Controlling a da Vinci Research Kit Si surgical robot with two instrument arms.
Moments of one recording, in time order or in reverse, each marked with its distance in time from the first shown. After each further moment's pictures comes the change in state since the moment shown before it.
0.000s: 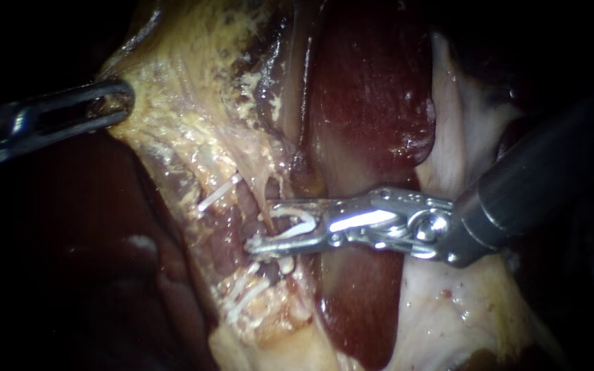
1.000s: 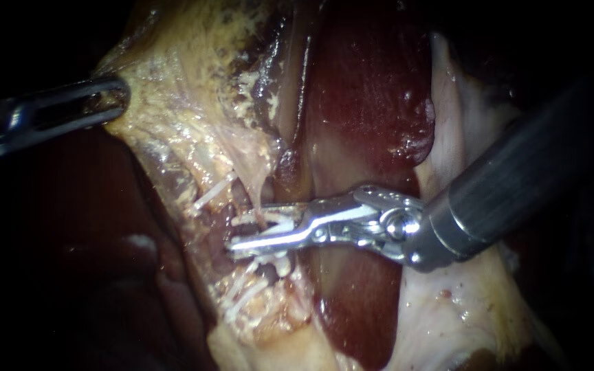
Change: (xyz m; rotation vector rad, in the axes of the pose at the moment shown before) right arm 0.000 0.000 0.002 0.122 0.048 0.124; left arm 0.000 0.001 0.000 -0.008 -0.003 -0.004
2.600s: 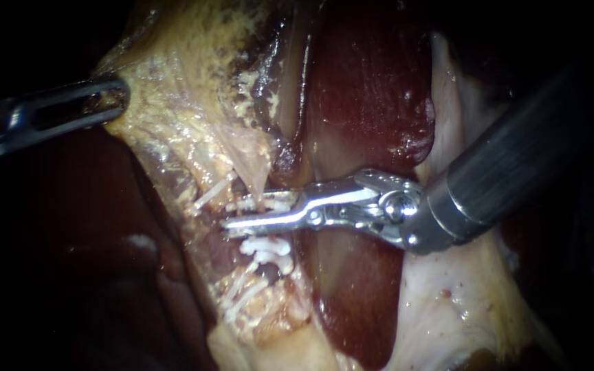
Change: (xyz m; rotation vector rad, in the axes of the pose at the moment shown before) right arm 0.002 0.001 -0.001 -0.009 0.042 0.016; left arm 0.000 0.000 0.000 -0.005 -0.002 -0.002
